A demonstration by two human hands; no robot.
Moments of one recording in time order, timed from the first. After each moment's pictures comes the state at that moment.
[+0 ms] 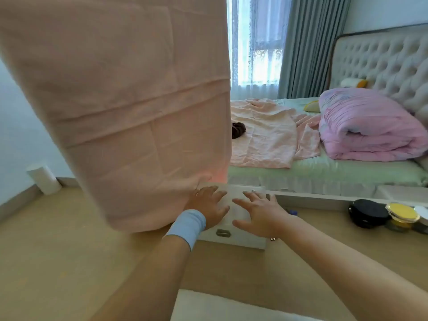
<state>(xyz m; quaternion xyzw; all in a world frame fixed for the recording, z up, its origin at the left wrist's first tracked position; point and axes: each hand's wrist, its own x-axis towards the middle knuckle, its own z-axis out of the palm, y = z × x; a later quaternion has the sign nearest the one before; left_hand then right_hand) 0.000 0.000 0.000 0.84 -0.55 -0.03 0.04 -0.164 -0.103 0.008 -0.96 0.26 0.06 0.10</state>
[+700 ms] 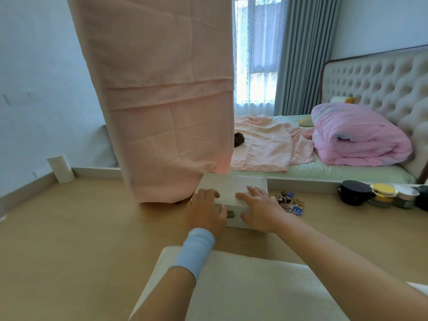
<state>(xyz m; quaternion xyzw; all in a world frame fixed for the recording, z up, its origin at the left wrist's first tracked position) -0.077 0.098 -0.058 0.84 -0.42 0.13 0.32 -0.199 -0.024 -0.032 -0.95 0.31 -0.01 0.10</state>
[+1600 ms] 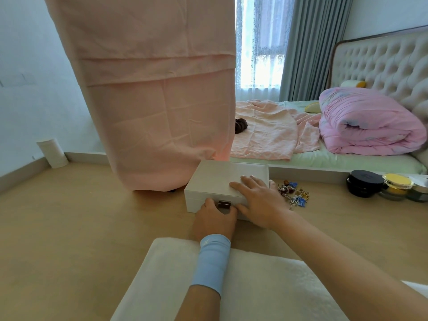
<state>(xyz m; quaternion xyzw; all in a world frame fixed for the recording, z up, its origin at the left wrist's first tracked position) -0.113 0.070 -0.097 0.90 -0.21 0.01 0.39 -0.196 -0.041 -0.060 -0.97 0.24 -0.09 0.00</state>
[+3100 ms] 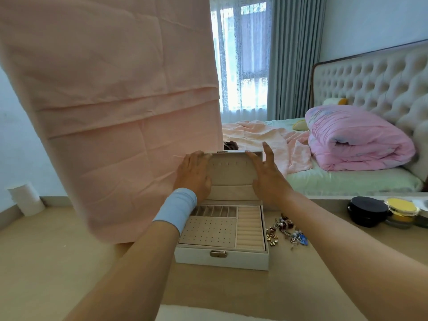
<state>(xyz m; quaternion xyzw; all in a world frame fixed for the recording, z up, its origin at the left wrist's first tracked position) 0.023 -0.022 0.028 0.79 -0.54 0.20 0.20 -0.157 -0.160 0.005 -0.92 0.26 -0.28 0.08</state>
